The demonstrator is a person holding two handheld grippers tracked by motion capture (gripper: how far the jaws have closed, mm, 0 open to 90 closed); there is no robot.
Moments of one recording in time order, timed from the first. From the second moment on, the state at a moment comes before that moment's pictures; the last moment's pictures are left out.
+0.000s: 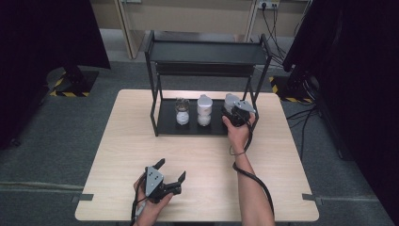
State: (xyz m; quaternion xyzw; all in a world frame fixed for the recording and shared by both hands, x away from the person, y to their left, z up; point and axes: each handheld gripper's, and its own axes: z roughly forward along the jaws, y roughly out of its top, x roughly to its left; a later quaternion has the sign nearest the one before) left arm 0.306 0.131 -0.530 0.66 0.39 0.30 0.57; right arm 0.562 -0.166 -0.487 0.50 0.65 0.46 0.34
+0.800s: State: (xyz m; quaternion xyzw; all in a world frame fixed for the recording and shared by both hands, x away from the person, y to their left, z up) left arm 0.306 0.131 -0.530 0.66 0.39 0.30 0.57; right arm 0.557 -0.169 -0.485 0.51 0.65 0.46 0.33
